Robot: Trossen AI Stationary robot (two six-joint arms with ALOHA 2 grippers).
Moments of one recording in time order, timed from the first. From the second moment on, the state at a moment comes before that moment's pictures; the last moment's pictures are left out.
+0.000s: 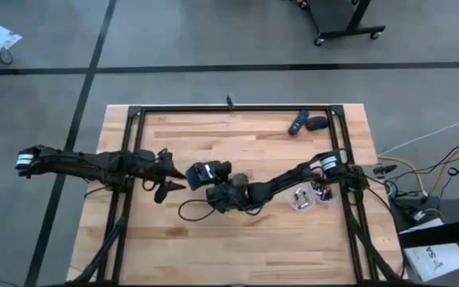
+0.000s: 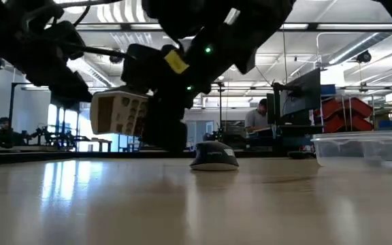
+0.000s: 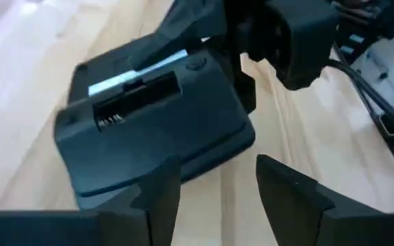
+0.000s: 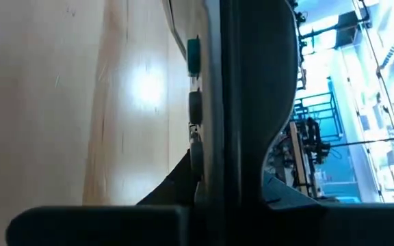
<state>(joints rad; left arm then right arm) 0.00 0.65 0.30 -0.21 0.13 -0.28 0.21 2.25 1.50 0.15 0.93 -0.65</state>
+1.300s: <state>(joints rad) 0.00 0.77 0.01 0.36 0.11 -0.43 0.21 2.16 1.52 -0.26 0.43 -0.09</state>
